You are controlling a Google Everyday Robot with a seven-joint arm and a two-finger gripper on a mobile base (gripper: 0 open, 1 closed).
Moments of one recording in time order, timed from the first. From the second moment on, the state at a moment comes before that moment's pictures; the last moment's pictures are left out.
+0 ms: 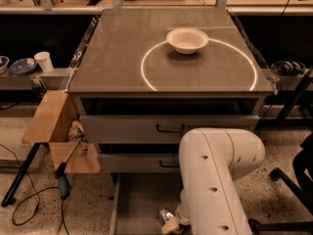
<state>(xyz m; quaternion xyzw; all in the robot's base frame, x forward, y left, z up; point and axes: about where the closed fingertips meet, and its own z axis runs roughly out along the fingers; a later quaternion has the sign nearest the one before) 0.417 -0.120 0.143 0.19 -0.97 -0.12 0.06</state>
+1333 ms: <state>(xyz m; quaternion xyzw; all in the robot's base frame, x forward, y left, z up) 0.416 -0.092 0.136 0.19 -0.97 -0.15 0.06</state>
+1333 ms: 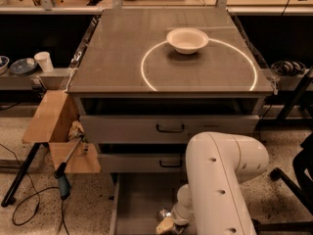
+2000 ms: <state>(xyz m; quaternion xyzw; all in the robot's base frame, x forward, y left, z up) 0.412 -0.098 0.113 0.18 -0.97 -0.14 0.08</state>
